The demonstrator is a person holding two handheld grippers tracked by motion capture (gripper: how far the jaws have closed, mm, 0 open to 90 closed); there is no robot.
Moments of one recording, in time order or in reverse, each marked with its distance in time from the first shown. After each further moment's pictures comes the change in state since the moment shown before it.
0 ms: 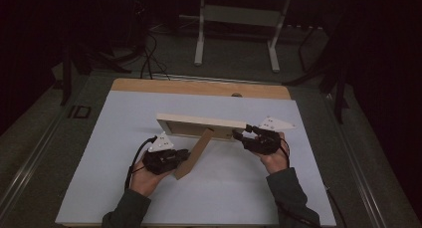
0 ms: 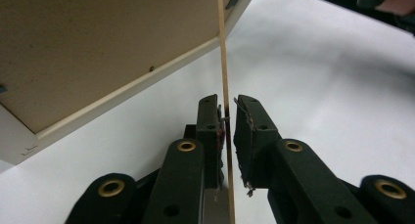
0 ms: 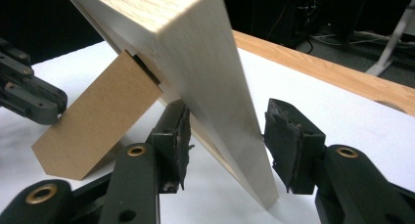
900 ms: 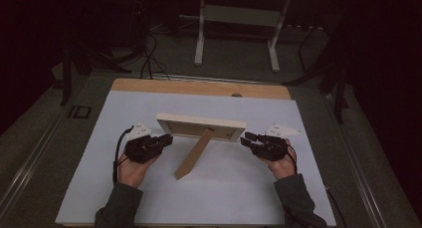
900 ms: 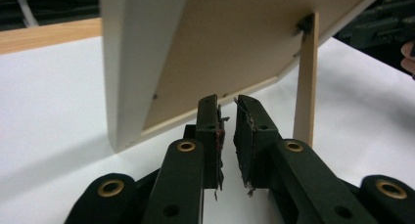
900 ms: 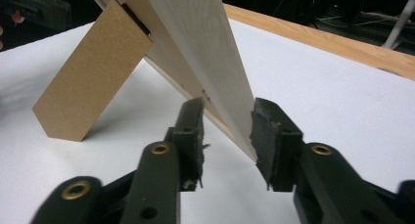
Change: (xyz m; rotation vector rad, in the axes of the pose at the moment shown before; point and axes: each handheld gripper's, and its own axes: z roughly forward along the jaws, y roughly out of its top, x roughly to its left) left arm 0.036 0.003 -0.031 -0.110 0.146 -0.125; right arm -0.011 -0.024 -0.014 0.055 0.019 0.012
